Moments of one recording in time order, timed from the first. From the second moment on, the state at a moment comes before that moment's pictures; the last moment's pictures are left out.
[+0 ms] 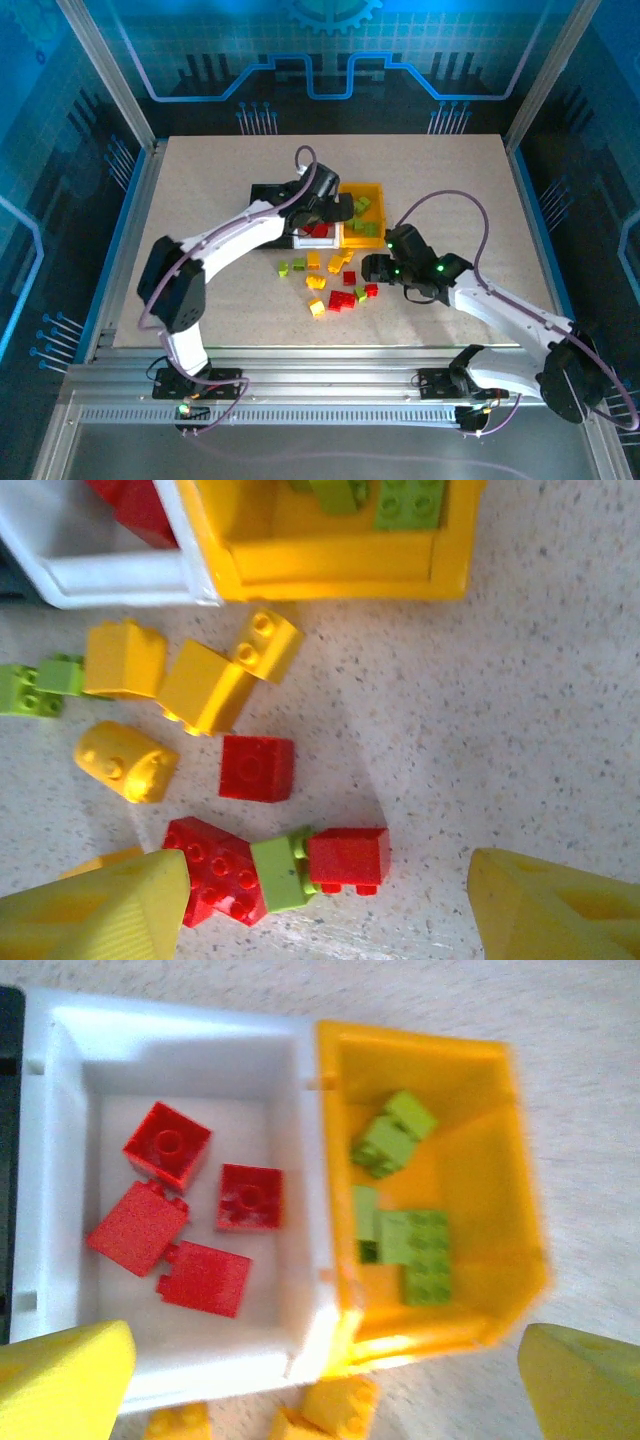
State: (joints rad) left arm -0.65 1.76 1.46 -0.53 -0.16 -0.69; right arm 0.64 1.16 0.75 -0.54 0.06 0.63
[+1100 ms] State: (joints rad) left arm -0.76 1.14 0.75 -0.45 -0.11 -0.85; right arm 0.66 1.45 0.75 -0.48 0.07 0.68
